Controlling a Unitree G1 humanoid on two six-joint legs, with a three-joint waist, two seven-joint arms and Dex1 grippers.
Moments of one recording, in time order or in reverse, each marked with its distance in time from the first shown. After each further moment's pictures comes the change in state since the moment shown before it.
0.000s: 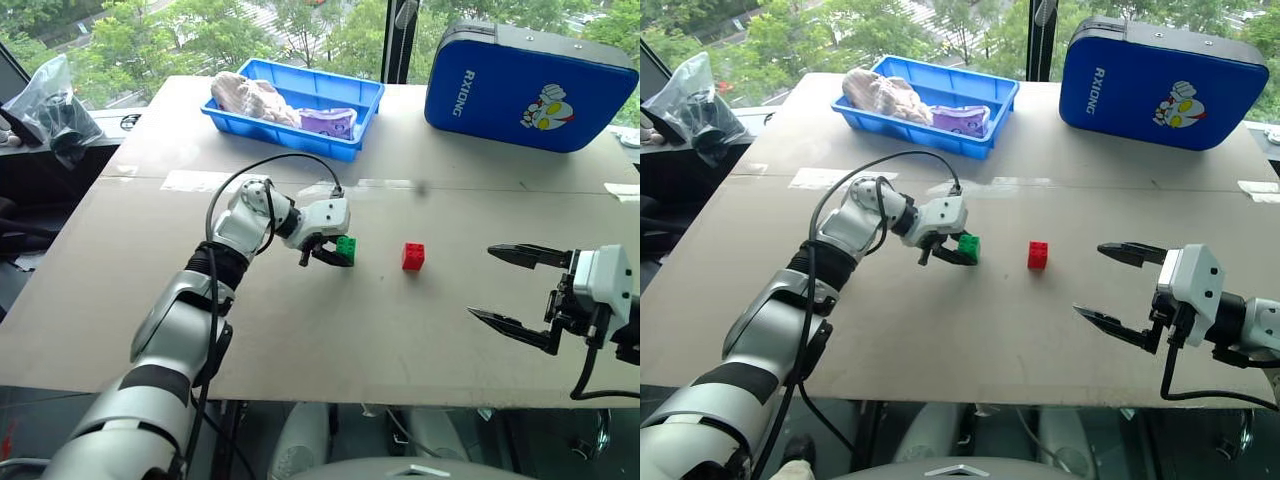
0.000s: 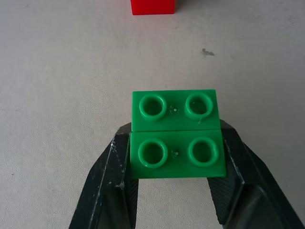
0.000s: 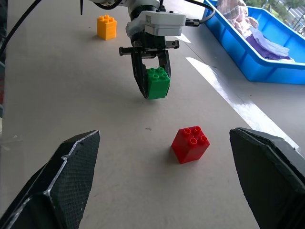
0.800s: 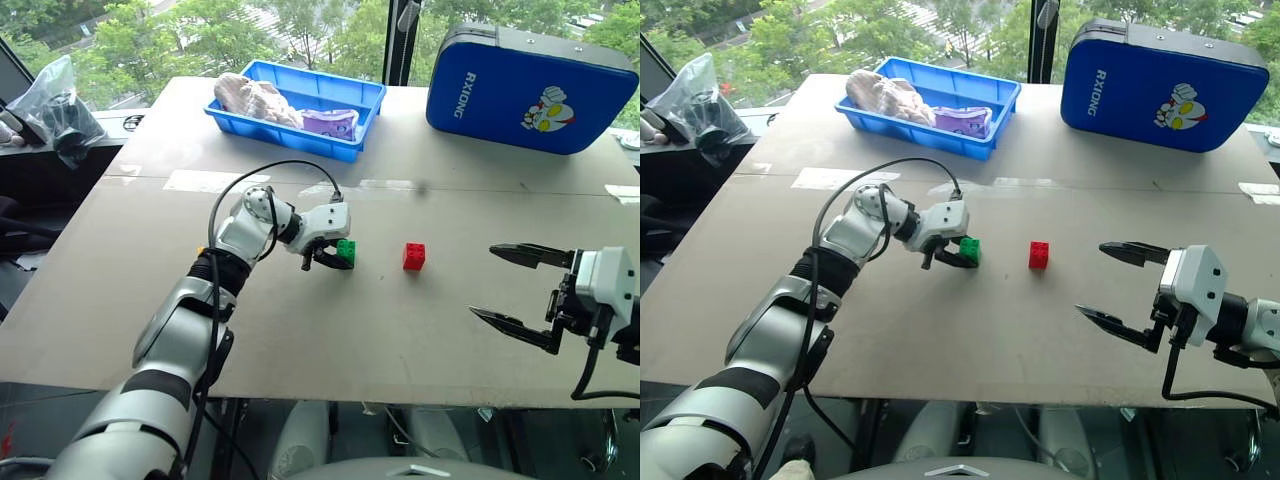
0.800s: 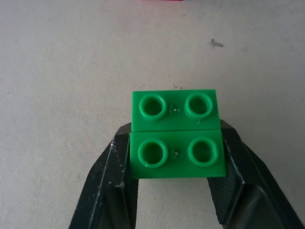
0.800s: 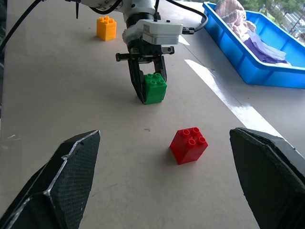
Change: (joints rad) left arm 0.033 -0.012 0.001 -0.022 0.022 0.047 0.060; right arm 0.002 0.003 0.000 0.013 -0.003 -0.026 -0.002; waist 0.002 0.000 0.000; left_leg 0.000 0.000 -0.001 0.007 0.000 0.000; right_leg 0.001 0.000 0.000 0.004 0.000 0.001
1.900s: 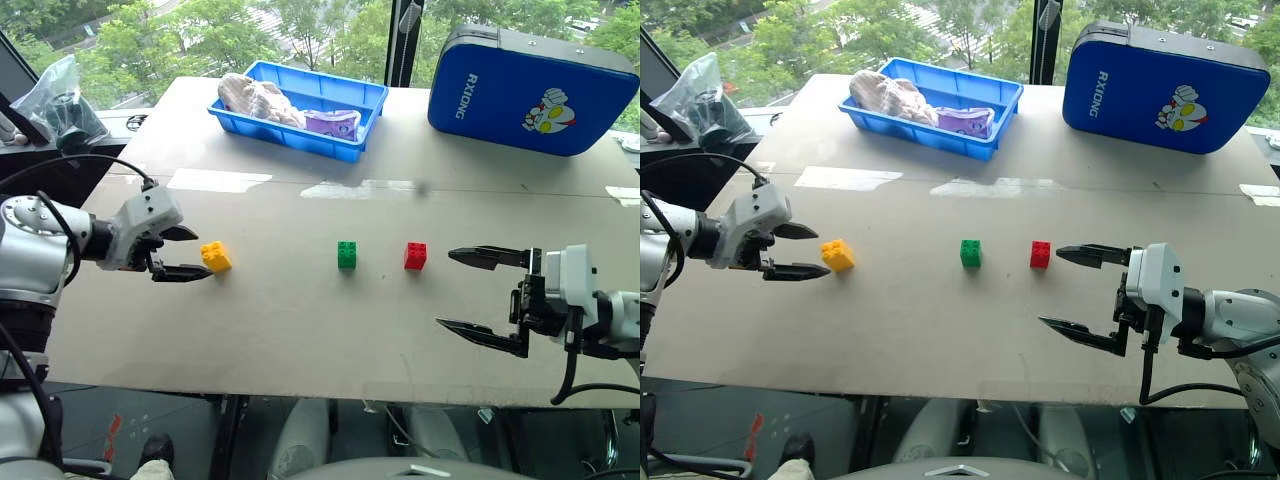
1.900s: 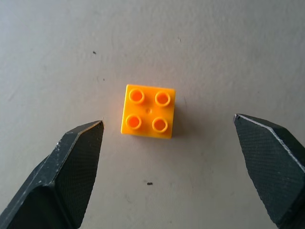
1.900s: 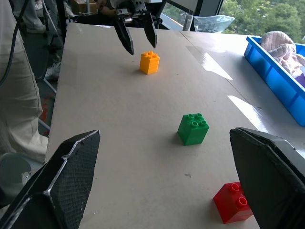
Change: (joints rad) left arm 0.371 0.640 0.325 -0.275 -0.156 0.248 -0.068; right arm -0.121 0.006 0.182 -0.042 0.074 0.022 -0.024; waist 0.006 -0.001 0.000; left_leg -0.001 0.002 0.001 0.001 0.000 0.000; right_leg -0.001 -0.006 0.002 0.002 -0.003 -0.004
